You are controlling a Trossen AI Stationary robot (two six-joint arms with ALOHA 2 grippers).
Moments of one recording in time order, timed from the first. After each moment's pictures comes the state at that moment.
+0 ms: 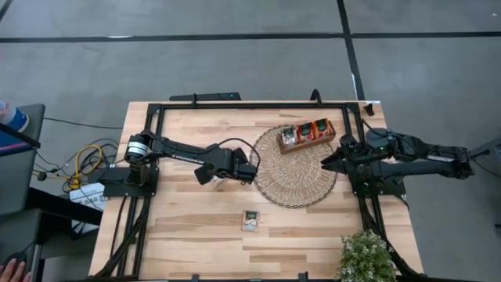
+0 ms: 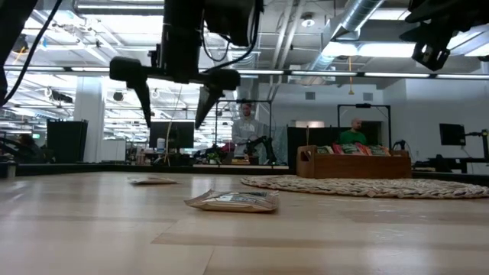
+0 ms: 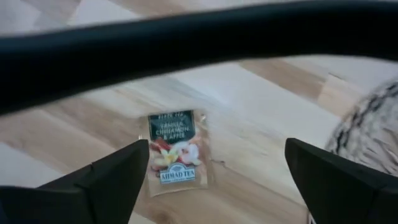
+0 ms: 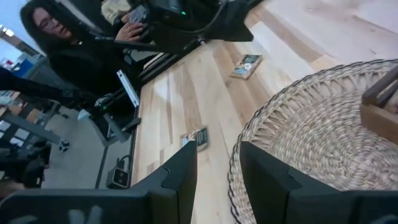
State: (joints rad) left arm -0.08 1.95 1.55 -1.36 -0.43 -2.20; right arm -0.07 0.42 0.60 -0.59 -0.20 0.52
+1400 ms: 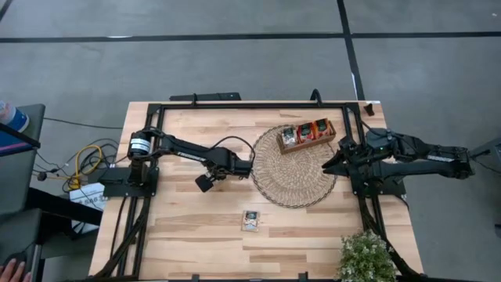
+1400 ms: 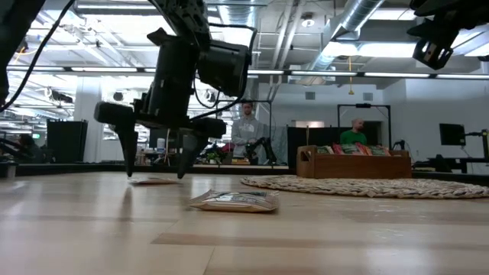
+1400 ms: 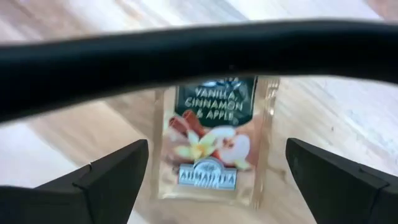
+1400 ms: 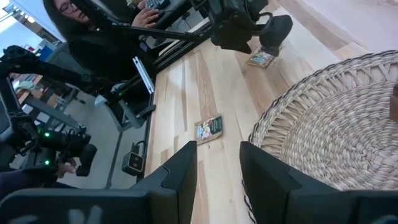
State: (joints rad) left arm 0.01 1.97 1.30 -1.06 -0.15 -2.28; right arm -0.07 0.42 0.60 -0.60 -0.29 0.51
